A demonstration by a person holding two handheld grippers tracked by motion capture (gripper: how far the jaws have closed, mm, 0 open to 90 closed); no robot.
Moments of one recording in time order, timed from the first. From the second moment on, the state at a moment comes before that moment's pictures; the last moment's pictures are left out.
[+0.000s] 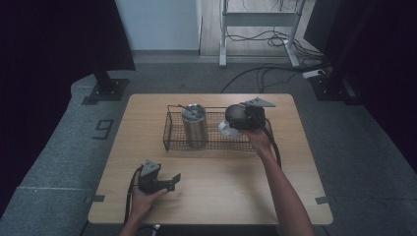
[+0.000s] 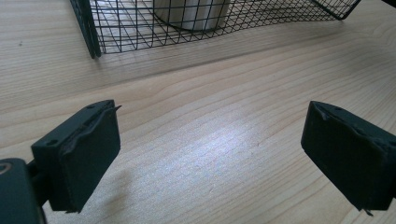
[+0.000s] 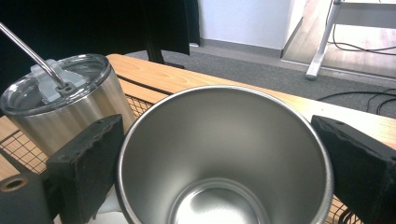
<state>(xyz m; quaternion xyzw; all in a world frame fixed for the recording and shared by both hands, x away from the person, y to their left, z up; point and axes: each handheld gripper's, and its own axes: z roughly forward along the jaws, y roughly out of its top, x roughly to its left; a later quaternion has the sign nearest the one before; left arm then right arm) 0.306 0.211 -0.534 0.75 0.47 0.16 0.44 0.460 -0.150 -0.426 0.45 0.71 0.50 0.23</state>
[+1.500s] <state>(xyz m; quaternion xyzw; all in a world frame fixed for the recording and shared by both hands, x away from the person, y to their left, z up) 0.306 0.212 -0.534 0.75 0.47 0.16 0.44 0.470 -0.156 -0.466 0.47 0.72 0.46 0.22</state>
